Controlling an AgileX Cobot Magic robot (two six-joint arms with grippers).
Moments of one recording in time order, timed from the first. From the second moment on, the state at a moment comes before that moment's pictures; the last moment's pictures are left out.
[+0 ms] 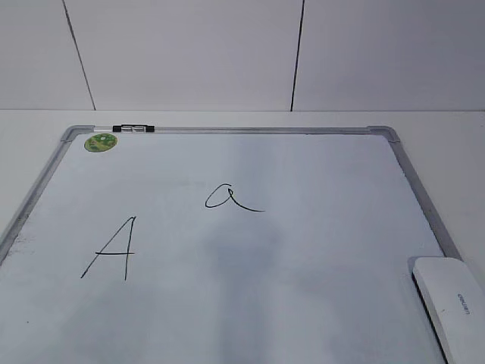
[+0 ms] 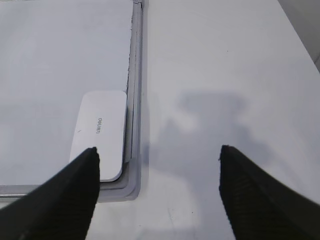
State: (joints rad) left arm 0.00 0.01 -0.50 -0.13 1.11 0.09; right arm -0.02 -0.02 -0.50 -0.03 1.14 -0.02
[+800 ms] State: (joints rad) left arm 0.00 0.01 -0.50 -0.13 1.11 0.09; right arm -0.02 -0.02 -0.50 -0.02 1.14 -0.02
